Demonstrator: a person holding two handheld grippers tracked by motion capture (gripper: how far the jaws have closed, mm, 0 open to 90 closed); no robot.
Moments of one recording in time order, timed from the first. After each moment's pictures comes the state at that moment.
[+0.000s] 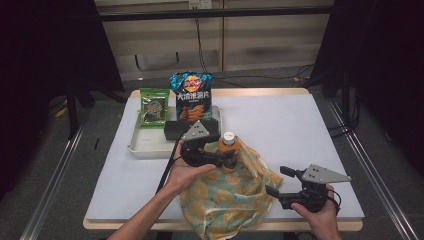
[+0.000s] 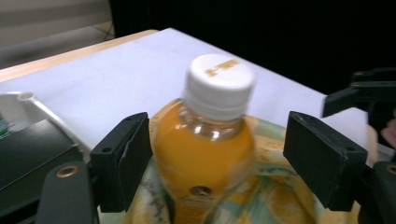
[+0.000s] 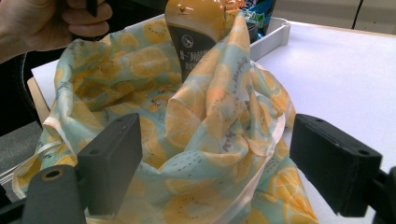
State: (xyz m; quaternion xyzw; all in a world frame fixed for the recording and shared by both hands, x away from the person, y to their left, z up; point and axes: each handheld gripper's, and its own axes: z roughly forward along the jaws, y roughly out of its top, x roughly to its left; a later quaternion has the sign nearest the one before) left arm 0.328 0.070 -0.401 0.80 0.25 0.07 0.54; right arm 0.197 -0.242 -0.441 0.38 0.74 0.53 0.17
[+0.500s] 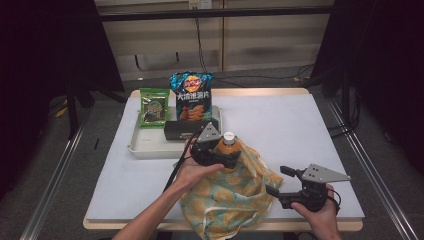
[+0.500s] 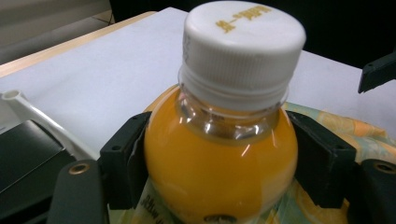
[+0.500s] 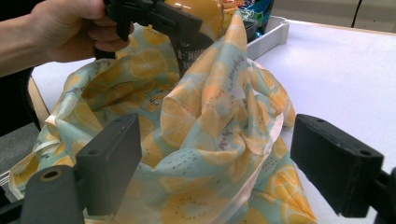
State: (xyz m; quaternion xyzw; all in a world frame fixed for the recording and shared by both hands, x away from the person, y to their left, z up) left arm 0.337 0.046 -0.421 0.83 0.22 0.09 0.51; right arm 0.198 -0.243 -0.442 0.38 0.74 0.53 0.17
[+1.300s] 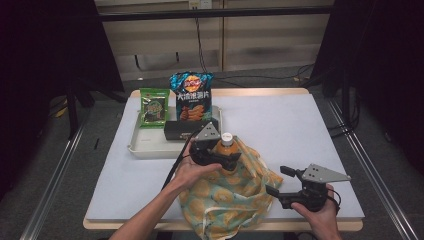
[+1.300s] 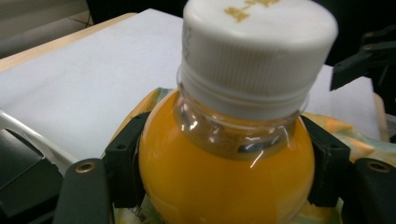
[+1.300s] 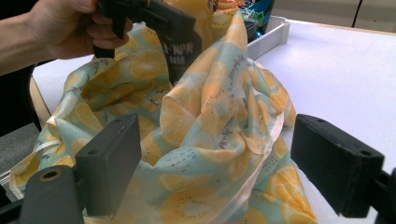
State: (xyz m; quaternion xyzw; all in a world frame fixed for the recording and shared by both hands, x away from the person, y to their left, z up) left arm 0.338 0.053 -0.412 0.83 0.19 0.05 0.52; right arm 0.198 -0.243 -0.442 0.38 0.74 0.53 0.17
